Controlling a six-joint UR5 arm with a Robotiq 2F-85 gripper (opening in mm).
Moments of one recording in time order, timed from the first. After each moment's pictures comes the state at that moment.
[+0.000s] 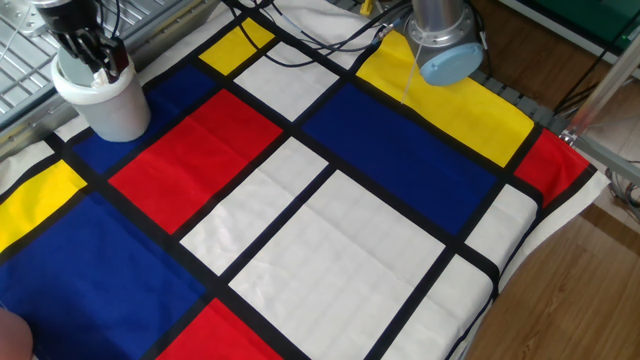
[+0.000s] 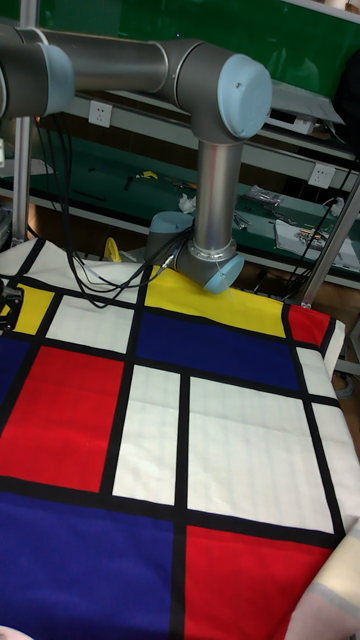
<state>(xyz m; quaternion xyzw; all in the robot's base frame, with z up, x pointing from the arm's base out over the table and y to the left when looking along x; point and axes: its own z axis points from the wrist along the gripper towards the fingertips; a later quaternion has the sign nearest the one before) 0.564 -0.278 0.142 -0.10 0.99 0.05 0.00</state>
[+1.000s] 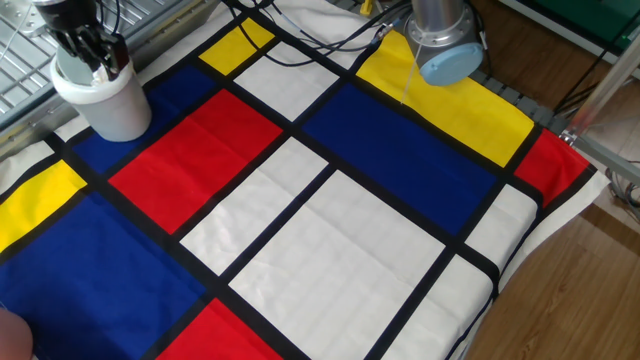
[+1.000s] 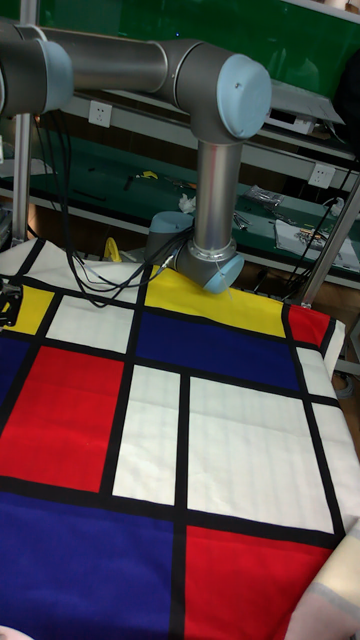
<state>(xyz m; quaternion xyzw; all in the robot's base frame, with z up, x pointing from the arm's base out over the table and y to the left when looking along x) 0.560 -0.280 0.143 -0.12 0.99 0.05 0.00</state>
